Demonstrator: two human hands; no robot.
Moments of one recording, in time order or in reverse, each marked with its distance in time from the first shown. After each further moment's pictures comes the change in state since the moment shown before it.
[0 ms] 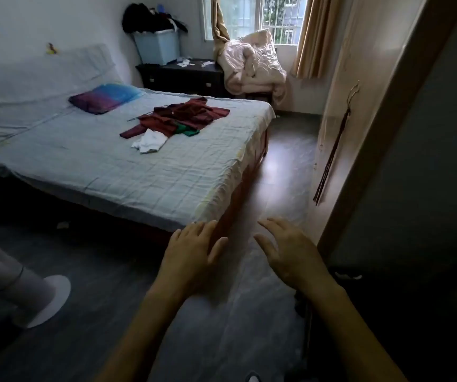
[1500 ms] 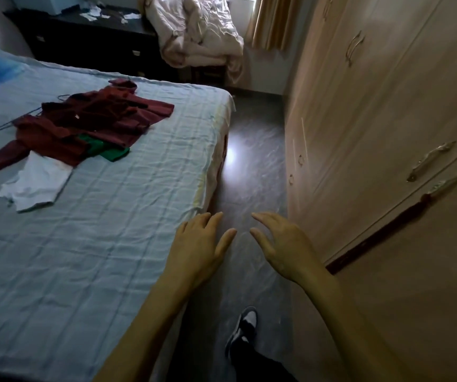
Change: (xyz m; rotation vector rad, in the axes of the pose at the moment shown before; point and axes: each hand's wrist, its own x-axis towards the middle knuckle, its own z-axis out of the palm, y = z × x) left_hand 0.709 -0.090 0.121 -0.181 -0.126 0.176; right_hand 0.638 0.234 0.077 -0.024 -0.056 0.185
